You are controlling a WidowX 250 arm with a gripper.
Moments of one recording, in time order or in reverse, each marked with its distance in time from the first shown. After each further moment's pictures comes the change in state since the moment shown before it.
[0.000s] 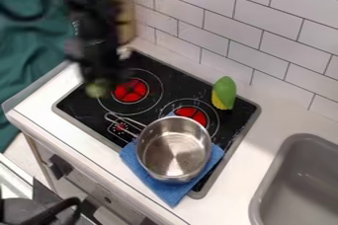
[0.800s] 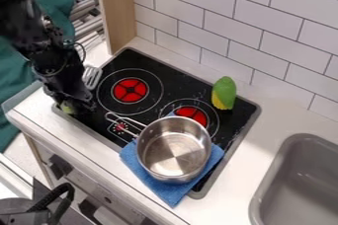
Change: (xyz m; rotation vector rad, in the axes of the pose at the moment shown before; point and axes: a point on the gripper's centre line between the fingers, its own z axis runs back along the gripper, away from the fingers) arm -0.012 0.039 -0.054 -0.032 -0.073 -0.136
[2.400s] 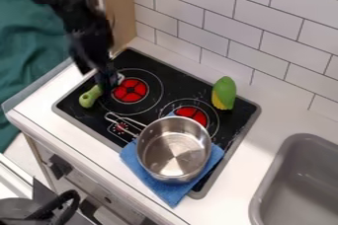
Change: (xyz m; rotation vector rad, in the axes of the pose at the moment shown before) arm 0.060 -0.034 0.032 -0.140 0.056 -0.302
